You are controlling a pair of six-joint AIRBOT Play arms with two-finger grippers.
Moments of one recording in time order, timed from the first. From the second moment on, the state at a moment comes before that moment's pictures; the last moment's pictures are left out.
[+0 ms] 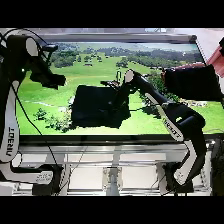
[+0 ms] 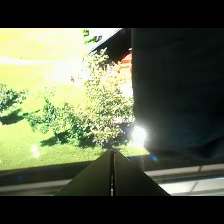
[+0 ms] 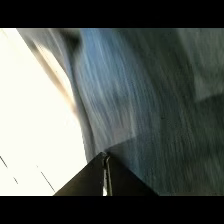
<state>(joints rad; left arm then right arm) -0.14 -1.49 1.75 1.62 -1.70 -1.52 0.48 -1.88 1.69 -0.96 1.59 1.22</state>
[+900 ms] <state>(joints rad) 0.06 -1.21 1.21 1.68 -1.46 -1.45 0.23 -1.64 1.49 -1.12 1.37 1.18</state>
